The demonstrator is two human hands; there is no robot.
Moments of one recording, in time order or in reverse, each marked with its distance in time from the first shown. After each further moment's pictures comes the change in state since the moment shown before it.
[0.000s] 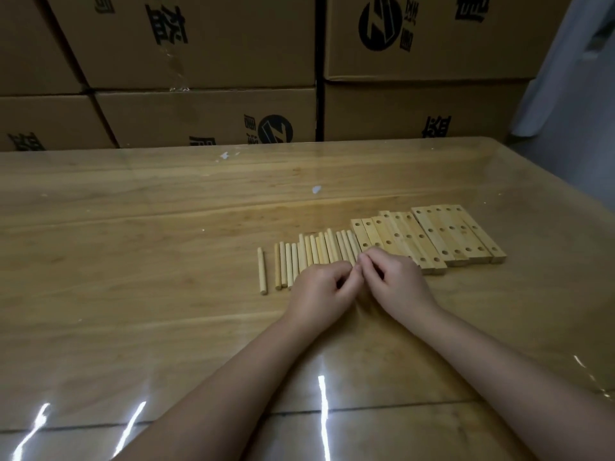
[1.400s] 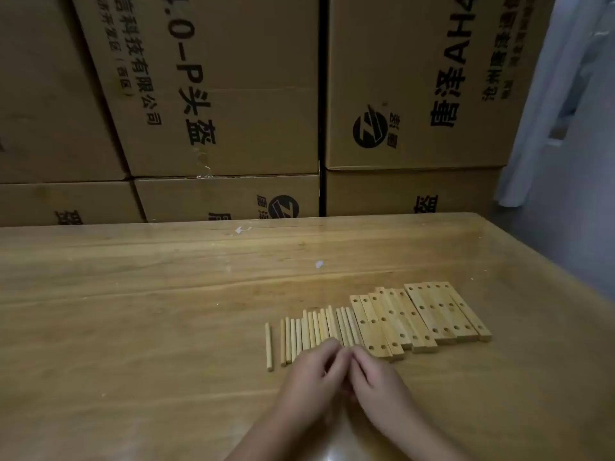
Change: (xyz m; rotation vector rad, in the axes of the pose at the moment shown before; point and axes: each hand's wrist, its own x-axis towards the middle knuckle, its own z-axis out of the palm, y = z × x) left_hand -0.012 0.012 -0.018 -0.087 -0.086 -0.204; right_hand -0.020 -0.045 -0.001 0.247 -0.268 0.313
